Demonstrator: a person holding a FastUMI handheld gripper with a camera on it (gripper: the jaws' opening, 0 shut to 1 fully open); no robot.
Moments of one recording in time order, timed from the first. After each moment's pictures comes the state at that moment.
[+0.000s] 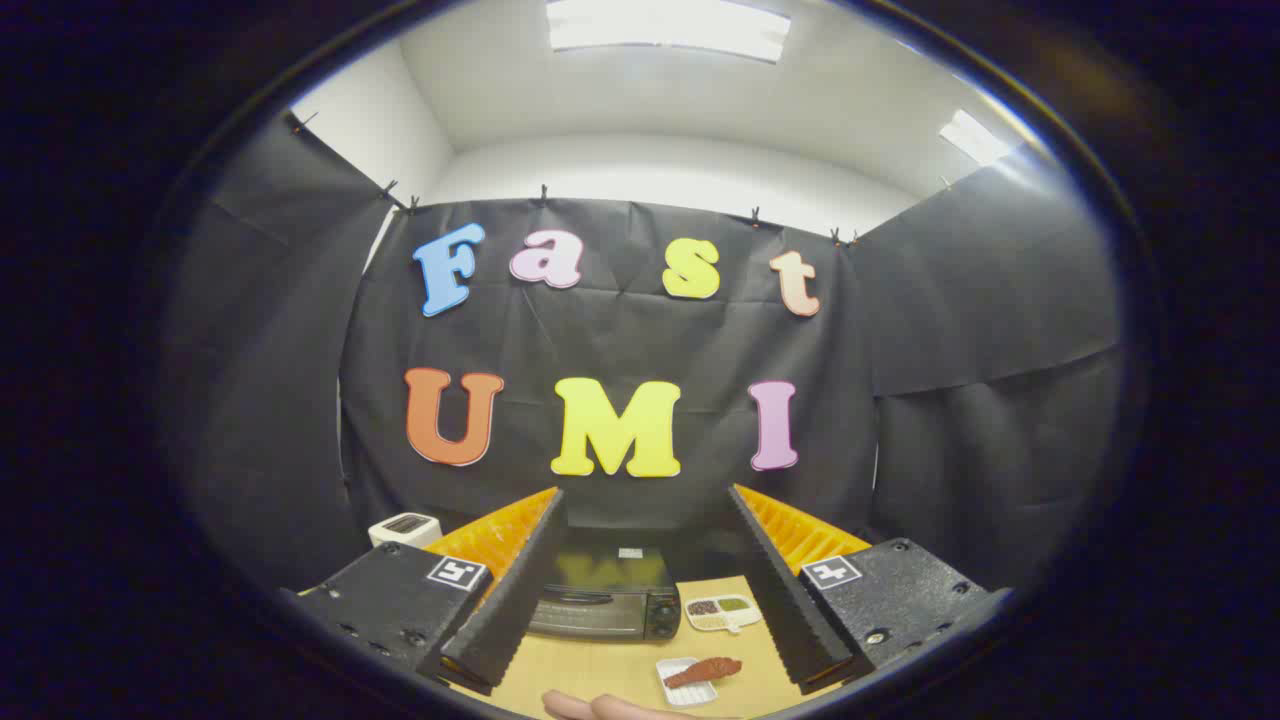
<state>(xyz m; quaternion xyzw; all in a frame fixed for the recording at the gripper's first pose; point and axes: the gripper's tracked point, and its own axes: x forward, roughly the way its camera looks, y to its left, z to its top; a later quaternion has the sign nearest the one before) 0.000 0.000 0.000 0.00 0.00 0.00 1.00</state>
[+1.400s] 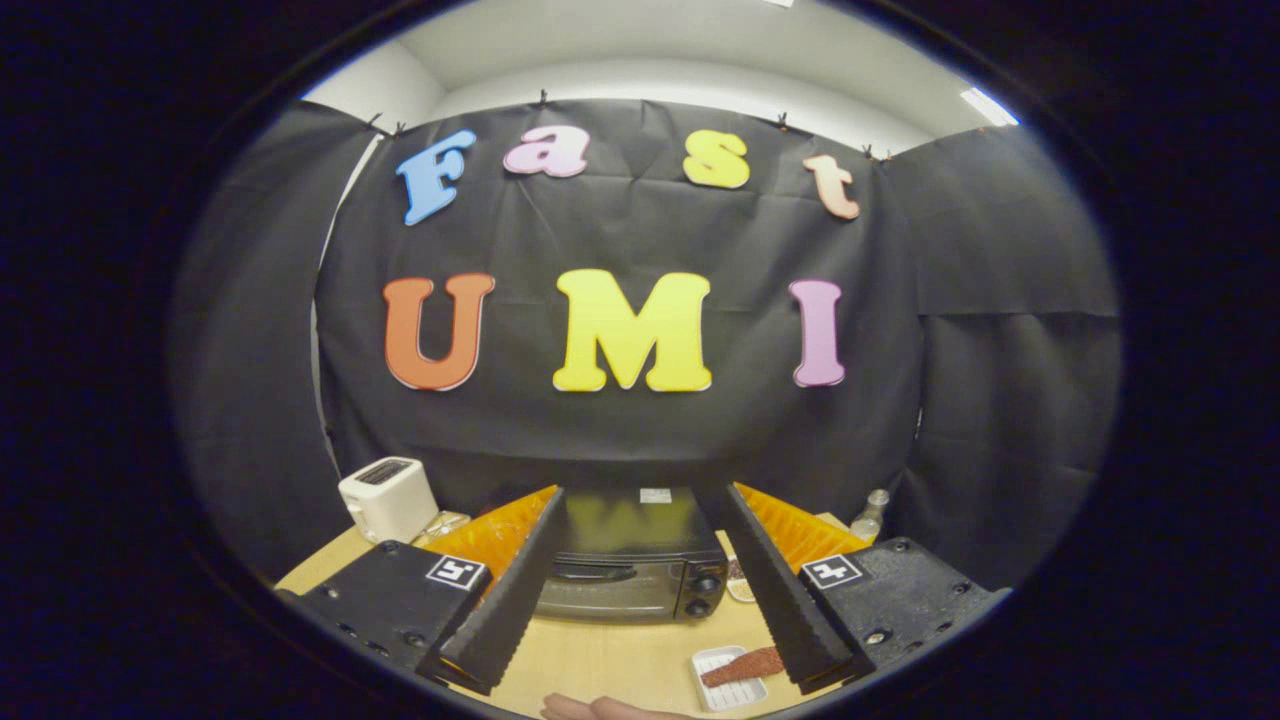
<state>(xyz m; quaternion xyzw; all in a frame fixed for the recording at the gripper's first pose) 0.159 0.049 -0.157 0.00 0.15 0.02 0.99</state>
